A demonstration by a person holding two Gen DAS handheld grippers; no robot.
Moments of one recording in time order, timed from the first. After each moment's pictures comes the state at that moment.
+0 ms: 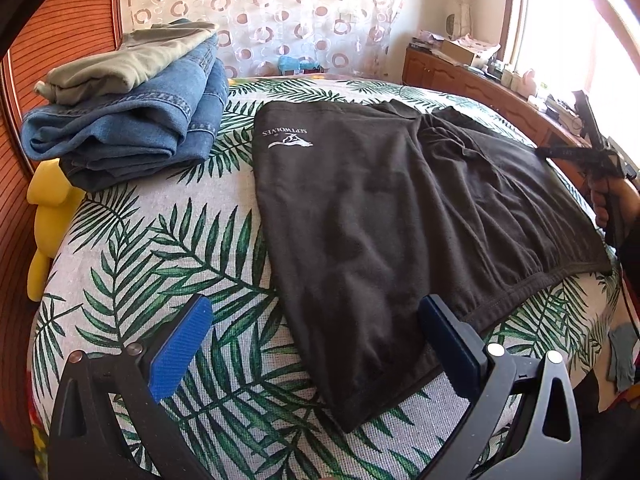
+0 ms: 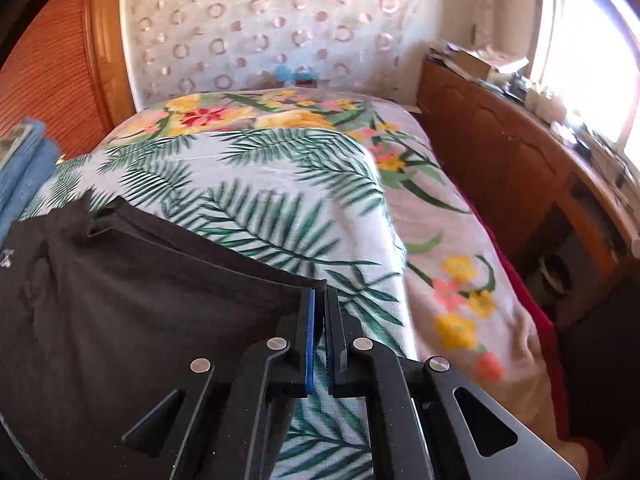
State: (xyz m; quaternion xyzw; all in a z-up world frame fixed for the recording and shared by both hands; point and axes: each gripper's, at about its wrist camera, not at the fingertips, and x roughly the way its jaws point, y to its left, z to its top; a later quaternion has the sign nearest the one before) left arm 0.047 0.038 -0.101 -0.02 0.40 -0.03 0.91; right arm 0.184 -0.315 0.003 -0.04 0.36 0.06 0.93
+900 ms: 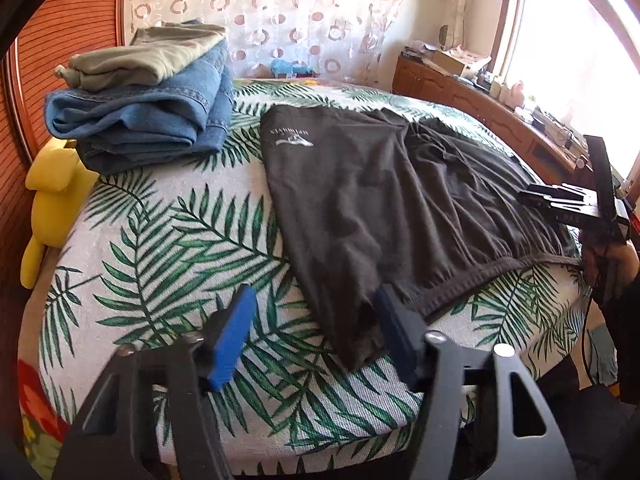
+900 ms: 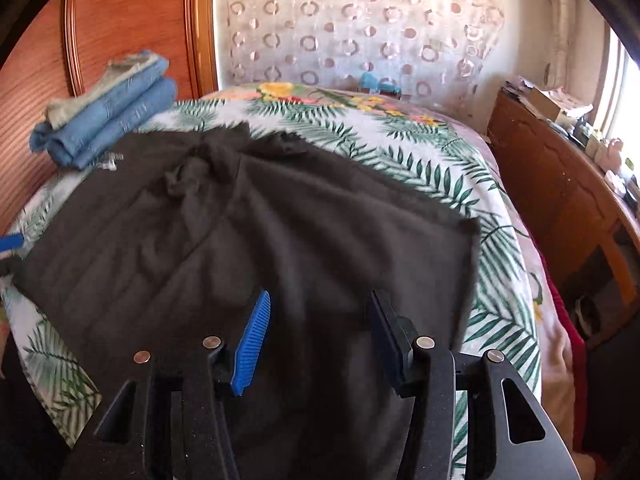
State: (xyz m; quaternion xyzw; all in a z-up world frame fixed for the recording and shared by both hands) left arm 0.015 0.052 -0.091 -0.05 0.40 -0.06 0.91; right arm 0.095 -0.246 -0.039 -0.11 0.34 0.18 0.92
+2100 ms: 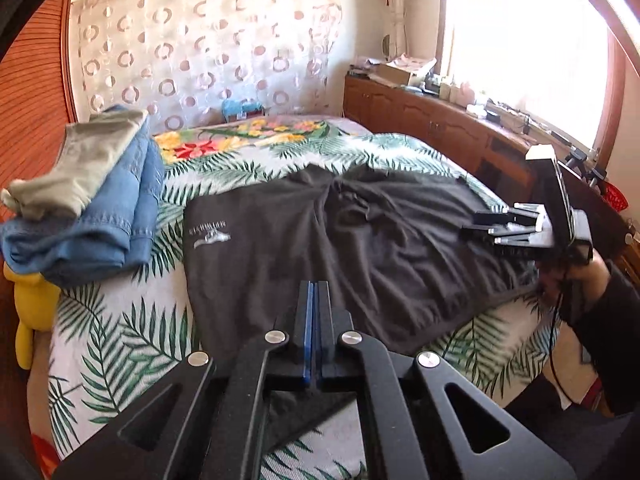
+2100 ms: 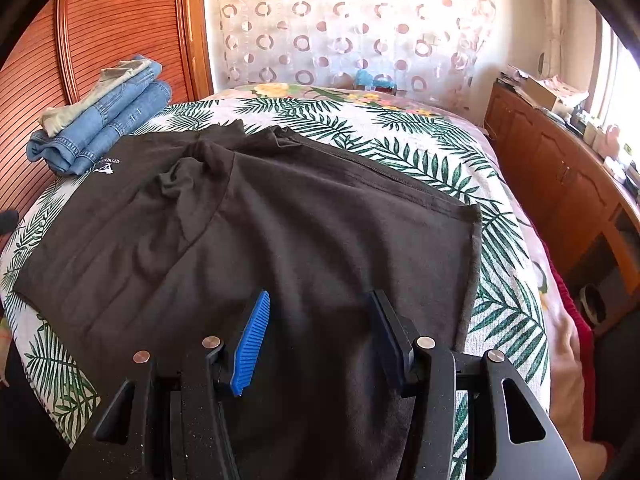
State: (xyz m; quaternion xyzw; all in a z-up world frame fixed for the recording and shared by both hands) left arm 0.048 -0.005 -0.032 0.01 0.34 -0.12 0.93; right arm 0.086 -0.251 -0.036 -0.09 0.34 0.17 0.92
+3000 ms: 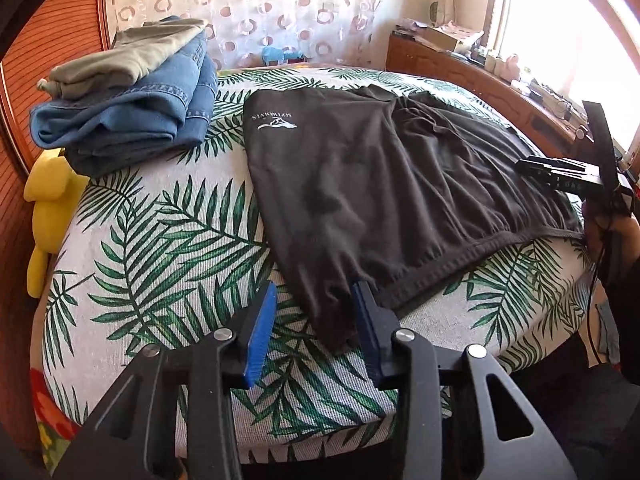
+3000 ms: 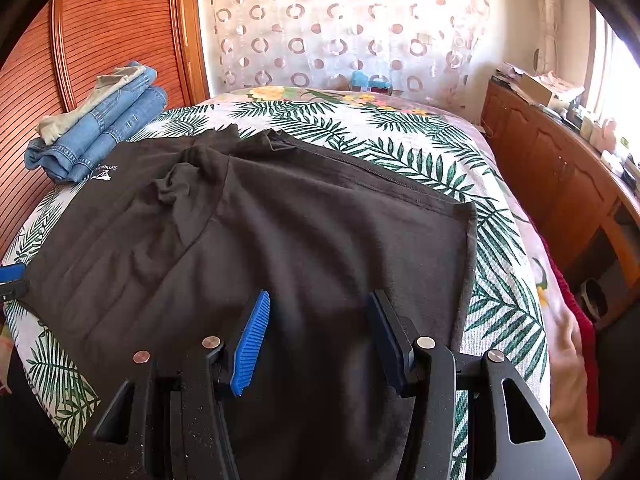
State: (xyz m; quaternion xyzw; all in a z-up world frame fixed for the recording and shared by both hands) left arm 0.020 0.033 -0.093 0.00 0.42 -0.06 0.90; right arm 0.086 -0.255 -0.036 -0.08 0.33 0.17 0.92
